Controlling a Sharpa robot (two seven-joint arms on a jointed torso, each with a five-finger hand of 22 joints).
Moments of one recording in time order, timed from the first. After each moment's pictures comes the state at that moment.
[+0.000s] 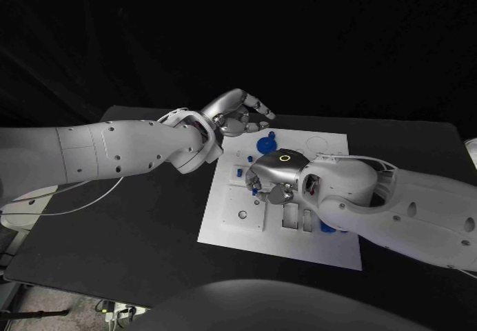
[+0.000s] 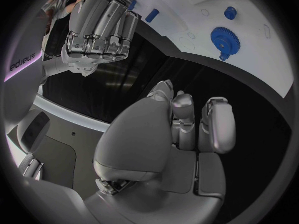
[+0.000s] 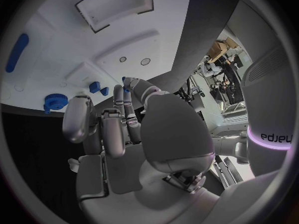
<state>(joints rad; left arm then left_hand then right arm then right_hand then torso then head) 1.32 -0.84 -0.23 1.47 -0.86 -0.57 0.36 1.62 -0.01 0.08 0.29 0.41 1.03 0.08 0.07 0.09 0.79 0.04 0.35 0.06 1.34 -0.04 1.12 0.89 0.04 1.46 0.06 1.36 1.31 1.29 -0.50 -0.21 1.62 -1.72 -0.06 -0.14 1.35 -0.06 0.37 -0.04 0.43 0.91 0.12 0.30 0.55 0.85 0.07 0.60 0.50 1.46 -0.01 1.45 1.31 0.08 1.35 0.10 1.23 1.31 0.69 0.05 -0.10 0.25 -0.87</state>
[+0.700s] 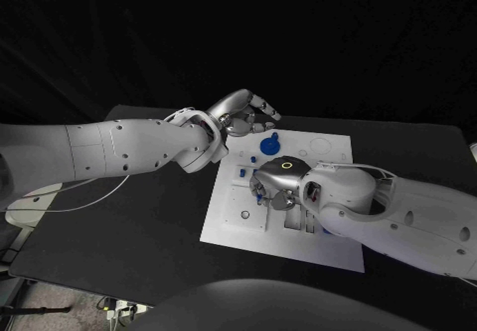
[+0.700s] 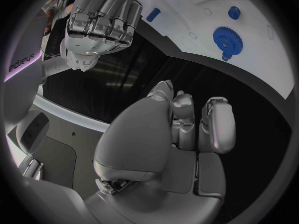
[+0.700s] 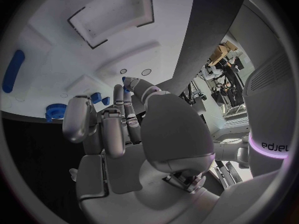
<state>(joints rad) 1.32 -0.82 -0.23 1.47 -0.86 -0.57 0.35 1.62 -0.01 0.08 0.29 0.41 1.03 0.08 0.07 0.09 0.79 0.04 0.35 0.06 1.34 -0.04 1.12 0.89 0.04 1.46 0.06 1.36 1.31 1.26 -0.49 -0.21 1.60 -1.75 -0.04 -0.15 1.35 -0.07 0.38 -0.05 0.43 0.91 0.12 0.30 0.55 0.85 0.07 0.60 0.49 1.46 -0.01 1.45 1.31 0.08 1.35 0.10 1.23 1.31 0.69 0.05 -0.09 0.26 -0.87</state>
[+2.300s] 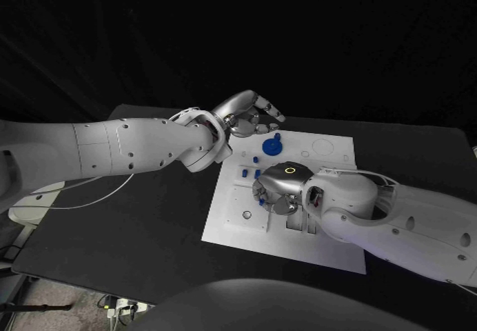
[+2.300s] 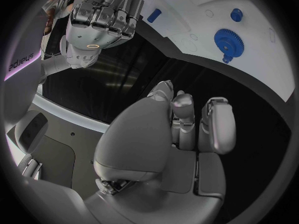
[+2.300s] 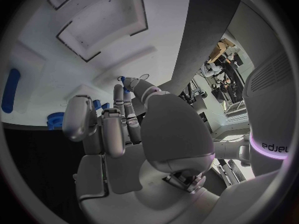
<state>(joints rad) 1.32 -0.81 -0.23 1.46 -0.86 -0.56 0.34 1.62 -0.01 0.09 0.29 0.41 1.03 0.08 0.07 0.09 0.80 0.05 0.35 0.06 1.34 -0.04 1.12 0.89 0.04 1.47 0.06 1.36 1.31 1.23 -0.50 -0.21 1.60 -1.72 -0.05 -0.16 1.35 -0.07 0.38 -0.05 0.42 0.91 0.12 0.29 0.55 0.86 0.06 0.59 0.48 1.46 -0.01 1.45 1.31 0.08 1.34 0.10 1.22 1.31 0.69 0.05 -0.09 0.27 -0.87</state>
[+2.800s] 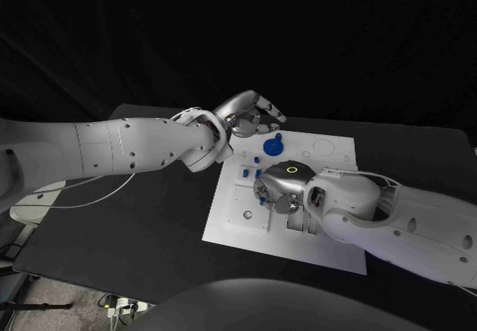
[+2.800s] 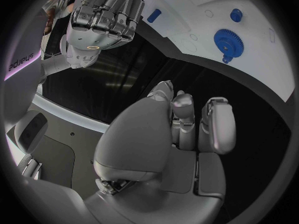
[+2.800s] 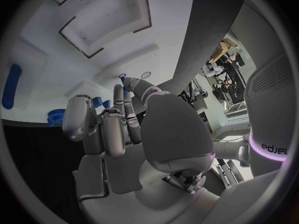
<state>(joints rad) 1.32 -0.81 -0.23 1.46 -0.86 -0.55 0.34 1.62 -0.01 0.09 0.29 0.41 1.03 0.08 0.07 0.09 0.80 0.05 0.35 0.06 1.34 -0.04 1.12 0.89 0.04 1.47 0.06 1.36 1.31 1.23 -0.50 -0.21 1.60 -1.74 -0.07 -0.16 1.35 -0.07 0.38 -0.05 0.42 0.91 0.12 0.29 0.55 0.86 0.06 0.58 0.48 1.46 -0.01 1.45 1.31 0.08 1.34 0.10 1.22 1.31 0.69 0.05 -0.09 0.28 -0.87</state>
